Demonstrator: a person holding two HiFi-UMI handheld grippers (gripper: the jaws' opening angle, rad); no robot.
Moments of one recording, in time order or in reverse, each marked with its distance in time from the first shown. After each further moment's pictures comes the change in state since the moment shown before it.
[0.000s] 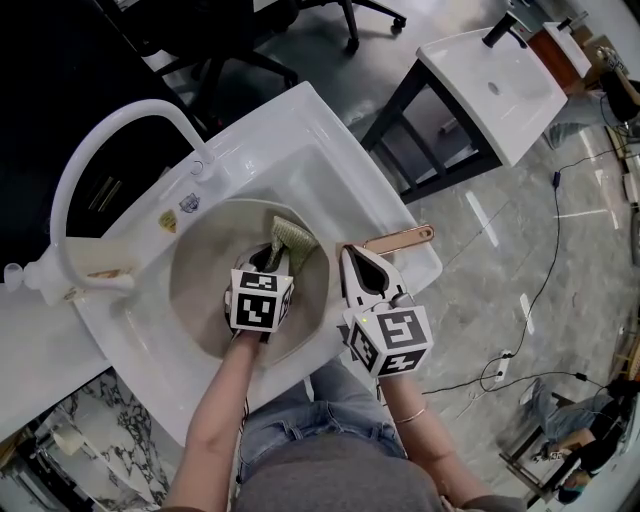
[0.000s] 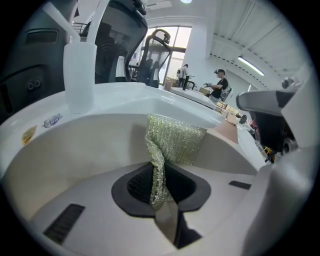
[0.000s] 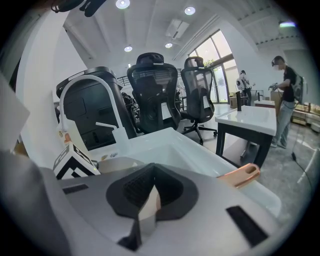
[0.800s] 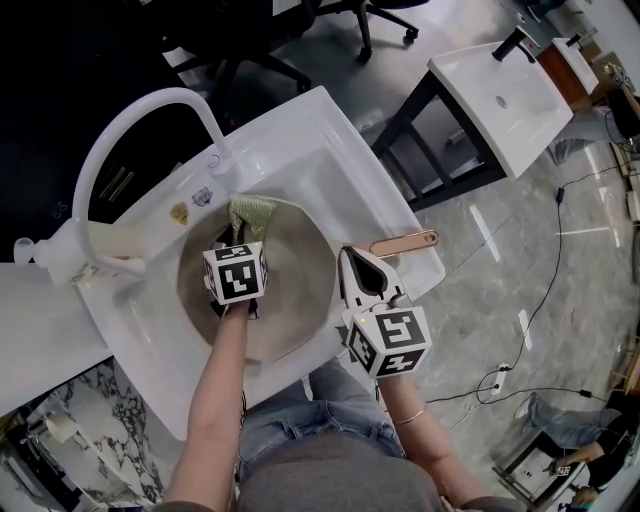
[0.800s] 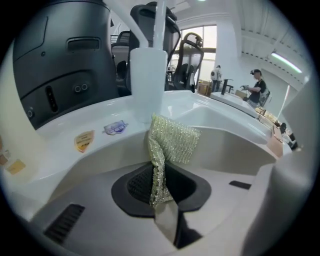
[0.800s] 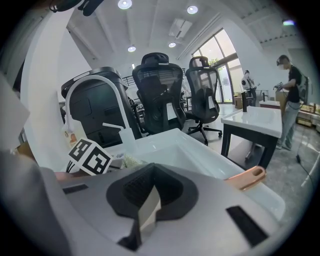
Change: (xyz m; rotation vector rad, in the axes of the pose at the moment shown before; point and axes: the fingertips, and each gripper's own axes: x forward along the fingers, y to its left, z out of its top) left arm -0.026 0.107 0.010 -0.174 -0.046 0.371; right arm -0.001 0.019 0.005 -0.019 0.006 0.045
